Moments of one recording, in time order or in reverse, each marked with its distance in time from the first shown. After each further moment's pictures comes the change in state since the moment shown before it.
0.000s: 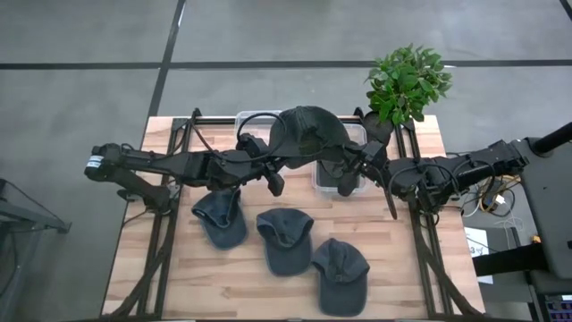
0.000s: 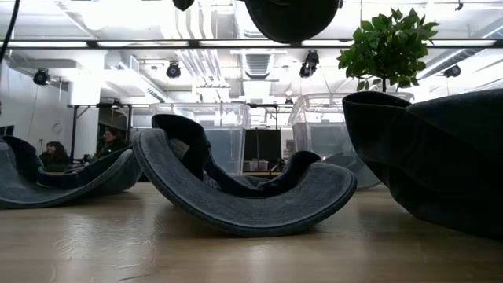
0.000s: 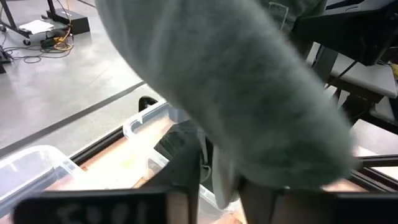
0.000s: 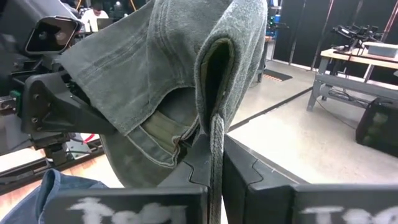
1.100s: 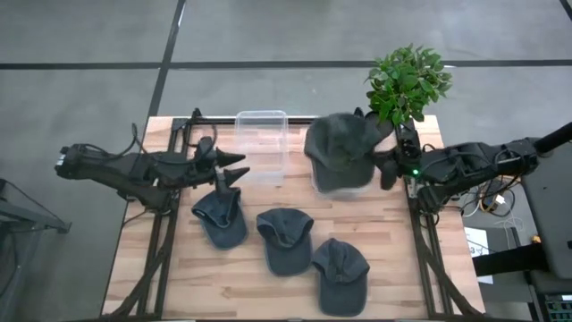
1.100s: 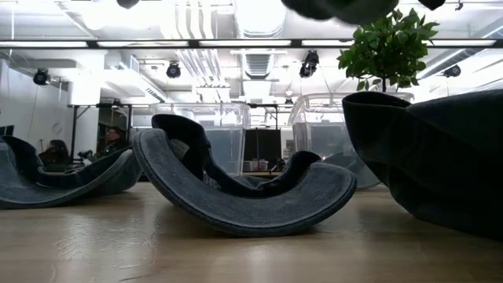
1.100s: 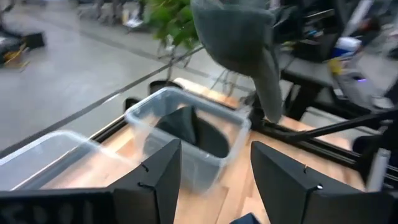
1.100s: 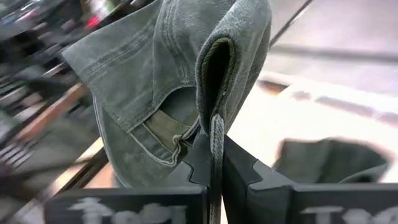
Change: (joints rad) left arm -0.091 -0.486 -0.367 0.012 0.078 0.077; right arm 0.000 -0.293 -0.005 -0.577 -0.268 0.739
